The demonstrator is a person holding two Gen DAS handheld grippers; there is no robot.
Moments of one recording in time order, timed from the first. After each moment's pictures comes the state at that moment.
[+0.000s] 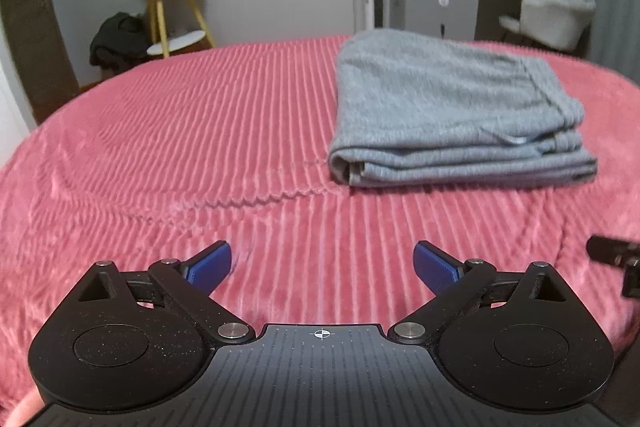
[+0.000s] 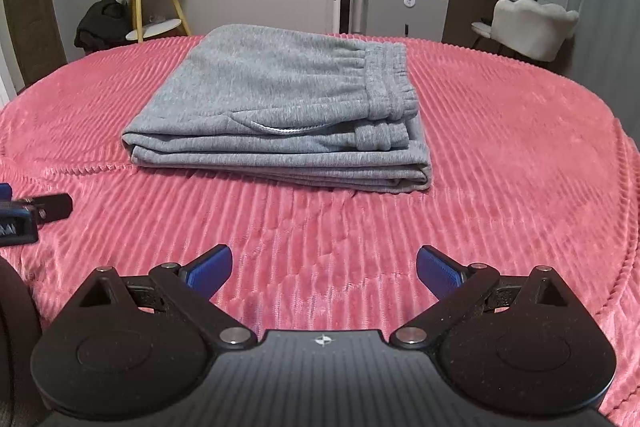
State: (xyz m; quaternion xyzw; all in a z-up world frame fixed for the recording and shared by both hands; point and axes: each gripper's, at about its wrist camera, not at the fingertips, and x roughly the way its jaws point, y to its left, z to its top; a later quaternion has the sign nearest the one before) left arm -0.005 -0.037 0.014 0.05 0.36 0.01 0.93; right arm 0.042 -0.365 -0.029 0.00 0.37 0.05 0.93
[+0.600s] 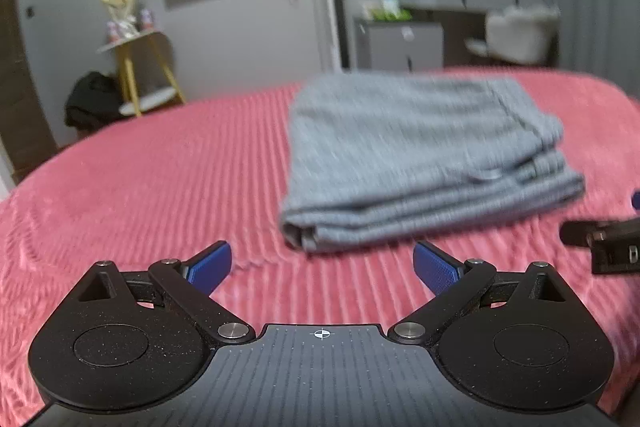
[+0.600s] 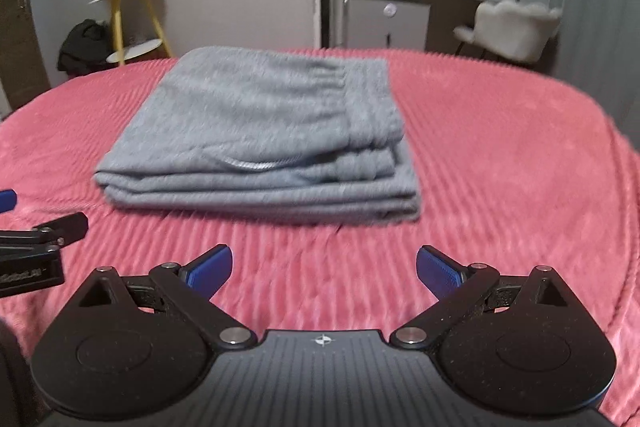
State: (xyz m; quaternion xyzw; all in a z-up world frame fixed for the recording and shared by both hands) left arm 0.023 -0.064 0.004 0.09 0.30 -0.04 0.95; right arm 0.074 -0.367 -0.033 0.01 0.35 0.01 0.94
